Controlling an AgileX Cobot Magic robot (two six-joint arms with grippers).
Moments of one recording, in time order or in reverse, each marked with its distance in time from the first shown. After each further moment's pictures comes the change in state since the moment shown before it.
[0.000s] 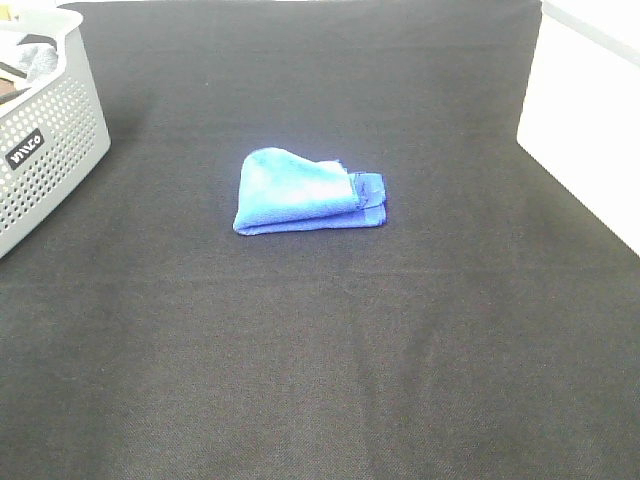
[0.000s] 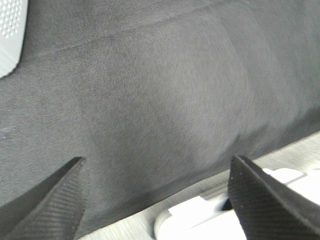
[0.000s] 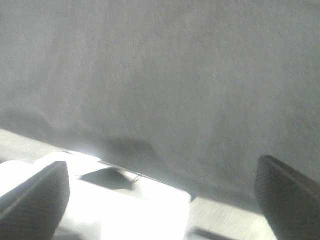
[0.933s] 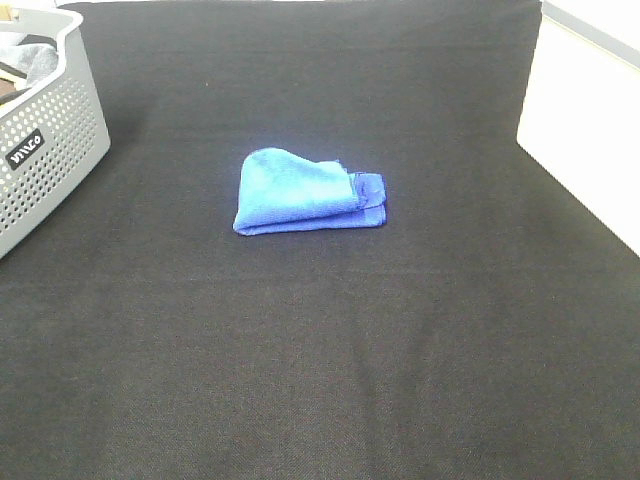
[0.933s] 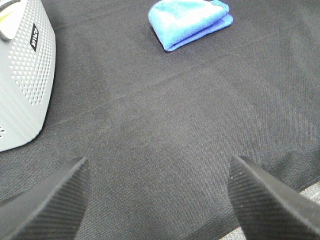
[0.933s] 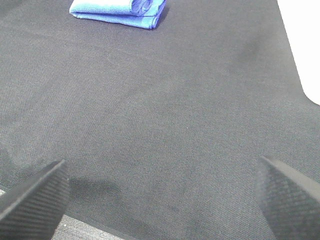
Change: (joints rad) left arm 0.000 -0.498 0.275 -0.007 -0.161 0.125; right arm 0.002 -0.613 0.287 -0.041 -0.141 -0.079
